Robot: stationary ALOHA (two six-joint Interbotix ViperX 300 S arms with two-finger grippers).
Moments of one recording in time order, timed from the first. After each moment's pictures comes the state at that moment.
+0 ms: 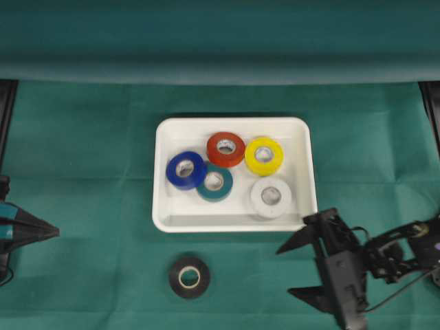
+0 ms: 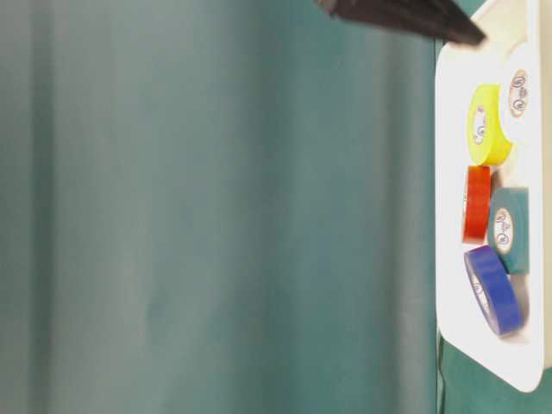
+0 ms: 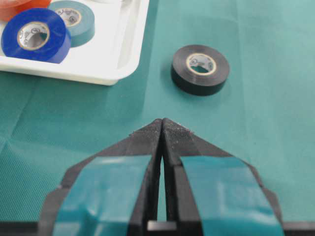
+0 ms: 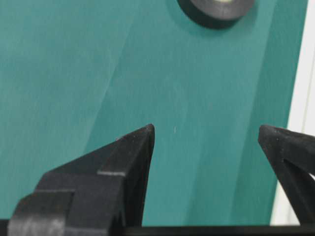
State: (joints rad) left arm 0.06 -1.35 1.46 -0.02 0.16 -0.09; right arm 0.11 -0.21 0.91 -0.73 0.02 0.59
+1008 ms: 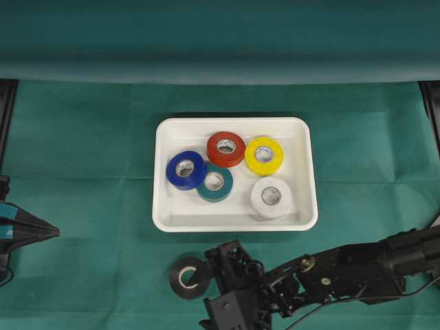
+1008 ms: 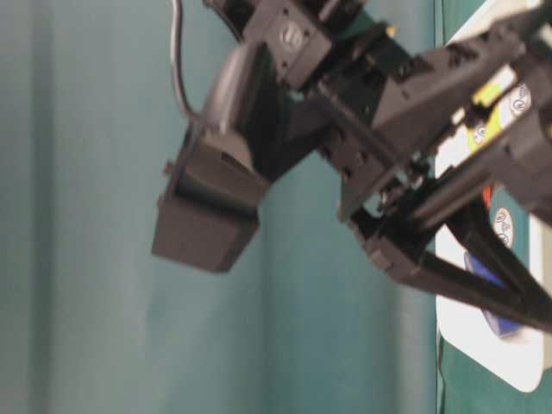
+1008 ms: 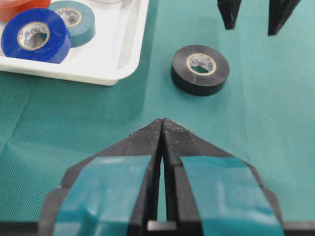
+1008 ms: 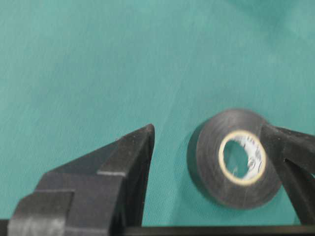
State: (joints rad) left arm 0.06 -1.35 1.46 -0.02 0.16 -0.09; right arm 0.17 0.23 0.44 -0.73 0.03 0.58
